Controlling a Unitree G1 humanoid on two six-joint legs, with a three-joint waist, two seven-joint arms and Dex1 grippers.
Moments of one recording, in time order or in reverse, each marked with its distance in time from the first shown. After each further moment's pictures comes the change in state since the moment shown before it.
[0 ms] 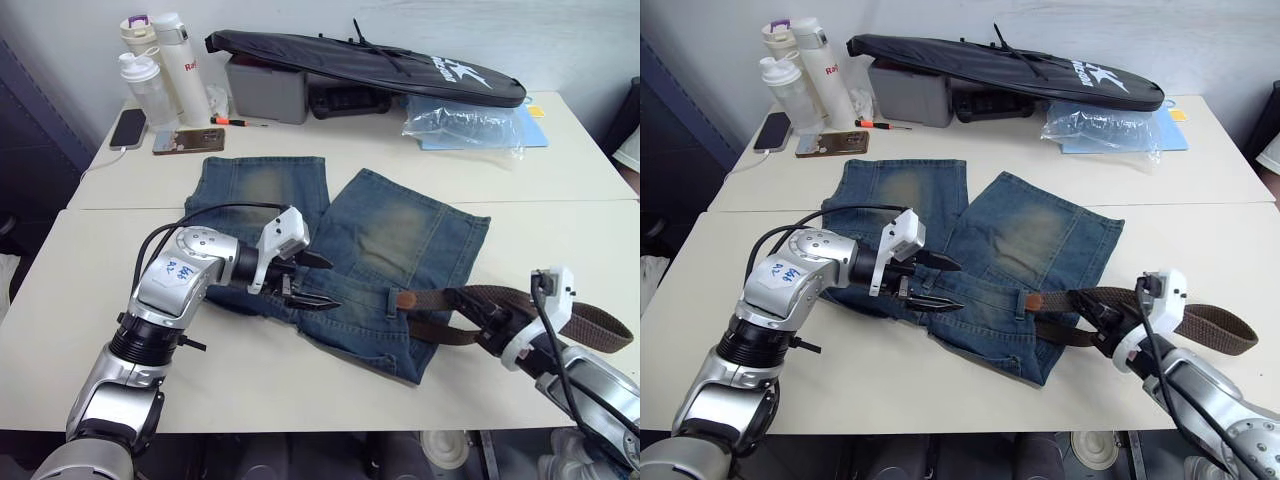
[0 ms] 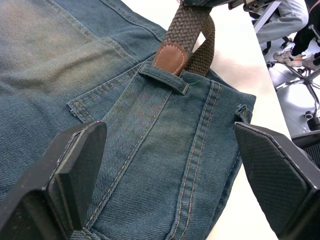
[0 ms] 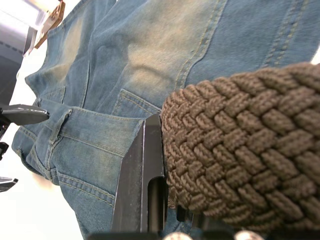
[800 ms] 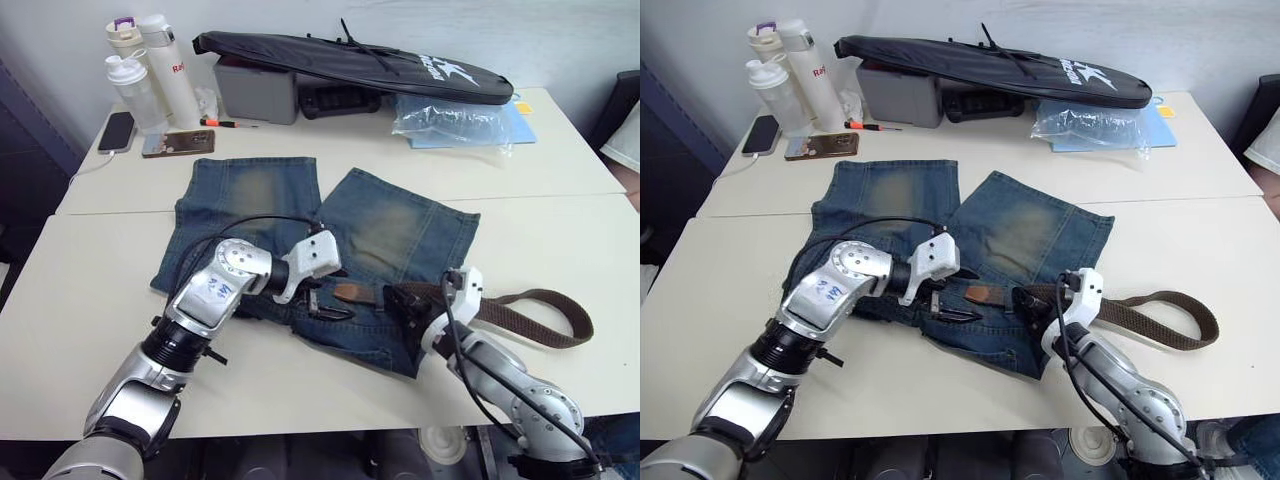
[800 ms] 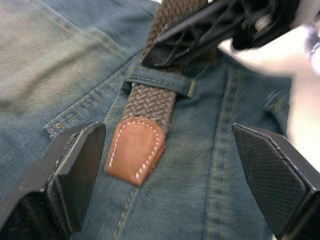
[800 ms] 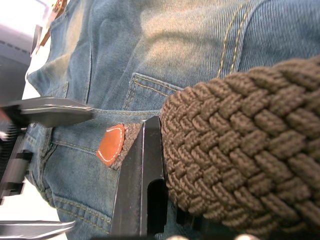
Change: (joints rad) left arm -0.004 -0.073 -0.194 0.076 0.169 -0.205 0.136; right arm -0.212 0.365 0.266 0.151 -0.323 0.030 -0.032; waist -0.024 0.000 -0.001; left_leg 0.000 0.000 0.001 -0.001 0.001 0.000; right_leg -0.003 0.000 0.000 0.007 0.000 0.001
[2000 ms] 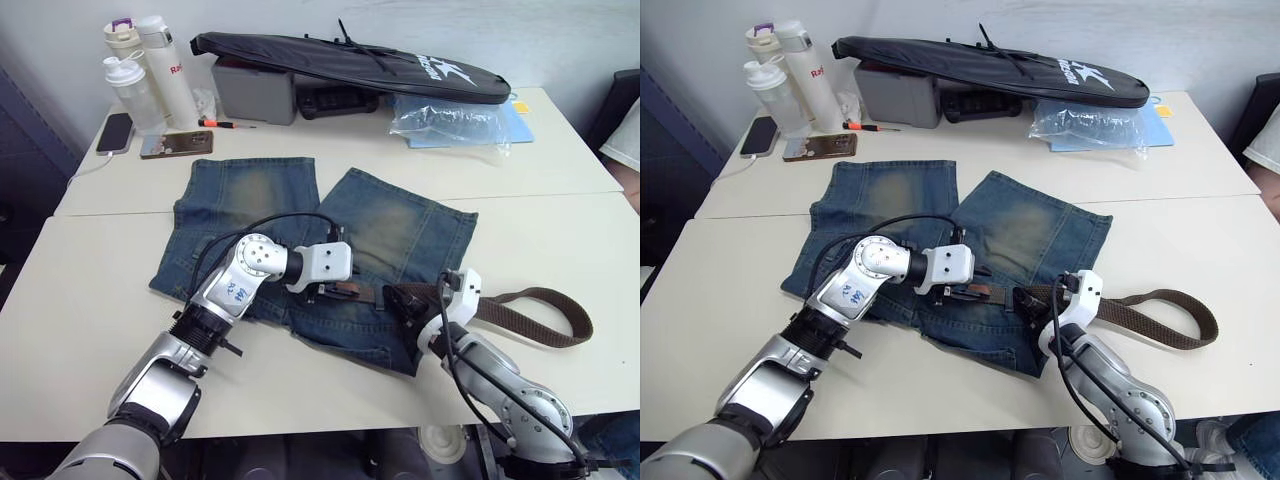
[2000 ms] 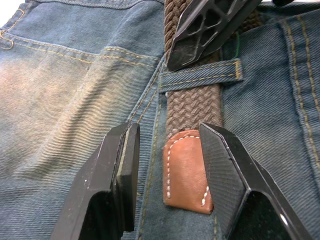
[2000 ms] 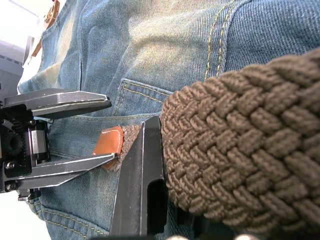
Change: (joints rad) left arm -0.068 -0.086 -0.026 0.315 0.215 -0.551 -0.029; right arm 0.001 0.077 -0.042 0.007 -0.086 0.033 0.016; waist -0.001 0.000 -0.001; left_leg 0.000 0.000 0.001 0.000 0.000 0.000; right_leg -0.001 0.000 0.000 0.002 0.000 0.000
